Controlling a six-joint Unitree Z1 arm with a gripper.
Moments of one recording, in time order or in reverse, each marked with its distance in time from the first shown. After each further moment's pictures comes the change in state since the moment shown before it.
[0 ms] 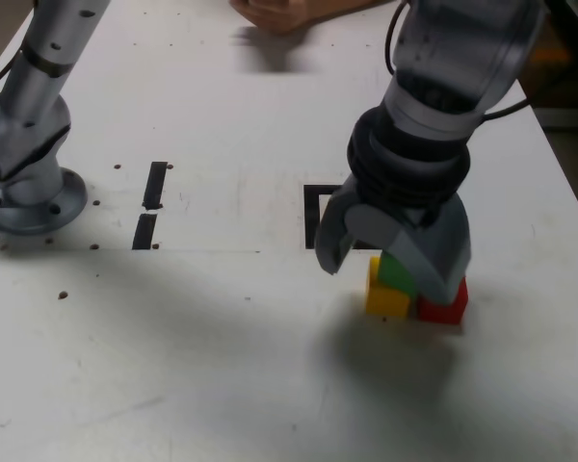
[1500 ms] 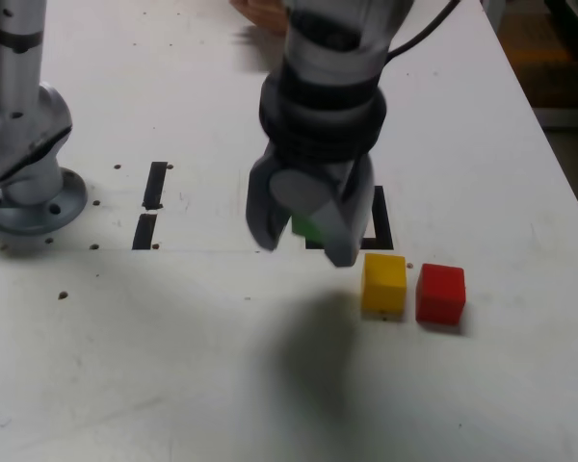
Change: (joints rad) arm -0.063 -0.249 0.321 -0.117 -0.025 -0.265
